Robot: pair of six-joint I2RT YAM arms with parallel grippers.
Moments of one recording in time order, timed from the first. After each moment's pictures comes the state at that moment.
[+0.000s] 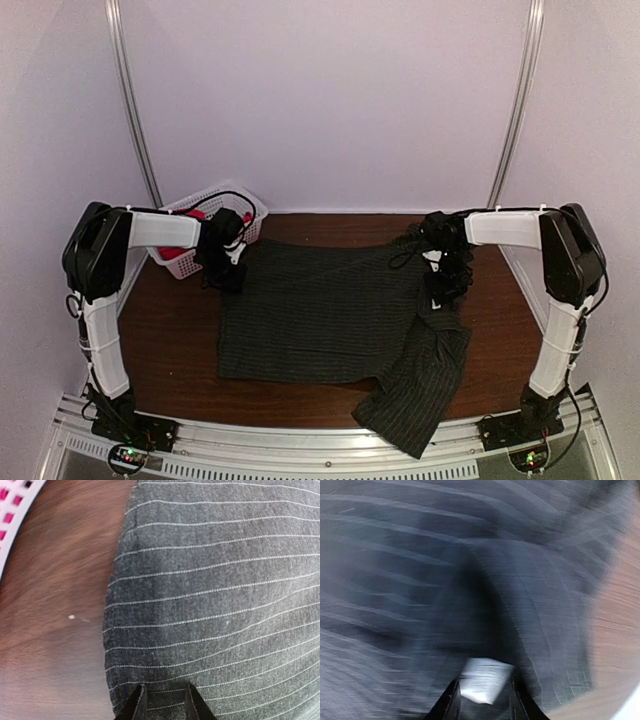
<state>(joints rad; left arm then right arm) -0.42 2.02 1.37 -0.64 -0.03 -0.14 0.40 1.91 1.34 -0.90 0.10 0.20</state>
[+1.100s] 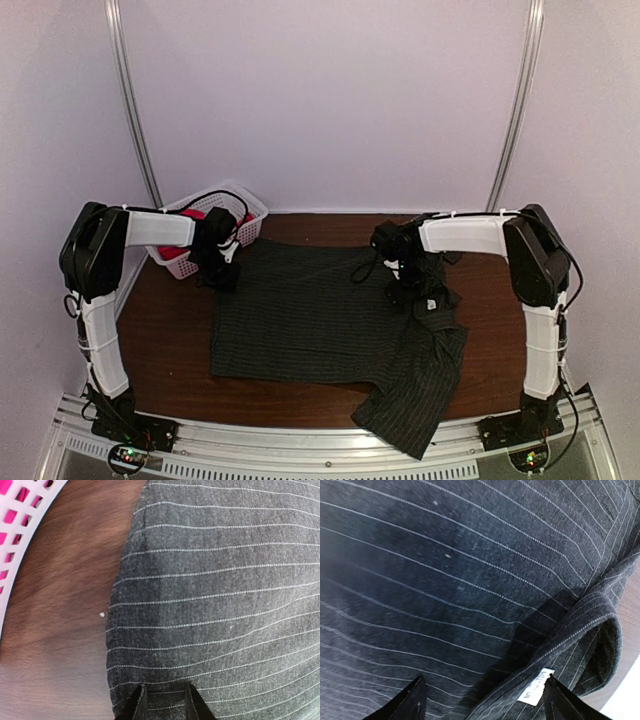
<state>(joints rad) -0.37 2.02 1.36 -0.63 -0.02 -0.14 0.62 2.06 1.53 -1.00 0.29 0.26</state>
